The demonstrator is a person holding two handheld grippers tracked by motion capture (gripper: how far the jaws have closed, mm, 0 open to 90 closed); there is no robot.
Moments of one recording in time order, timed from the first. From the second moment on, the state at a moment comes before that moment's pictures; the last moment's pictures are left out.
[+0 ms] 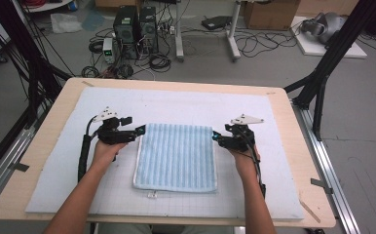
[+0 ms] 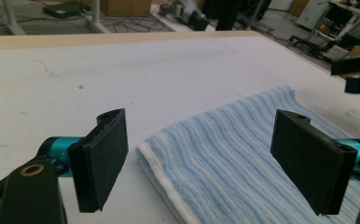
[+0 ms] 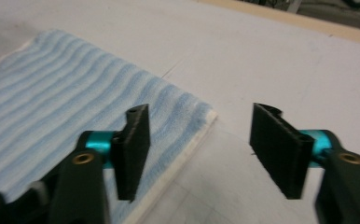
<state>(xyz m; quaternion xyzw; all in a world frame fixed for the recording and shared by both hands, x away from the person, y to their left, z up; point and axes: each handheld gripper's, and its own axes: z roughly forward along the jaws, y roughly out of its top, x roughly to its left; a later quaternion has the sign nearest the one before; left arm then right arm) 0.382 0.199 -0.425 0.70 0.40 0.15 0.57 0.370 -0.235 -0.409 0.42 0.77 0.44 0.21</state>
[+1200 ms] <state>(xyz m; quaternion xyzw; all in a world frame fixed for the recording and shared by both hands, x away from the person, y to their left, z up) 0.365 0.211 -0.399 0.69 0.38 0.16 0.59 0.333 -0.266 -0.390 0.39 0.77 0.46 0.23</state>
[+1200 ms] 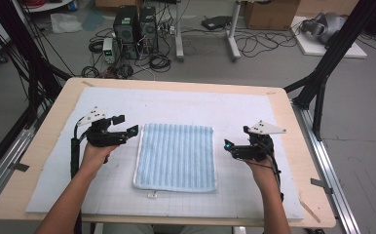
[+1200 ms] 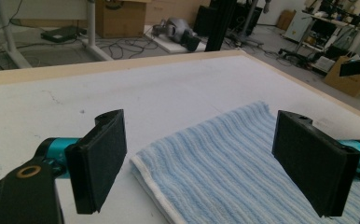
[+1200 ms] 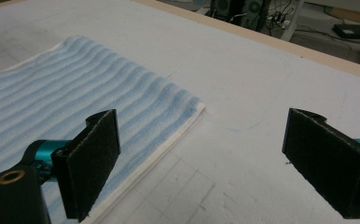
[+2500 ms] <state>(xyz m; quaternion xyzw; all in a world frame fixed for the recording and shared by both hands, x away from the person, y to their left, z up) 0.435 0.170 -0.451 0.79 0.42 0.17 0.42 0.335 -0.250 -0.399 0.38 0.78 0.44 0.21</state>
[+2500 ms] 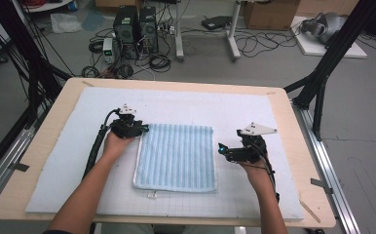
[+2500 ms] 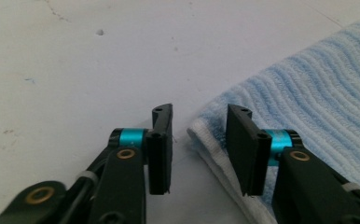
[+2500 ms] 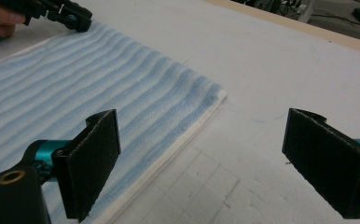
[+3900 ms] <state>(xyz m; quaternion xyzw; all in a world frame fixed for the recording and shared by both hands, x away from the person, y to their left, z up) 0.435 0.176 -0.451 0.78 0.40 0.13 0.45 0.438 -0.188 -0.435 0.39 0.84 0.34 0.14</state>
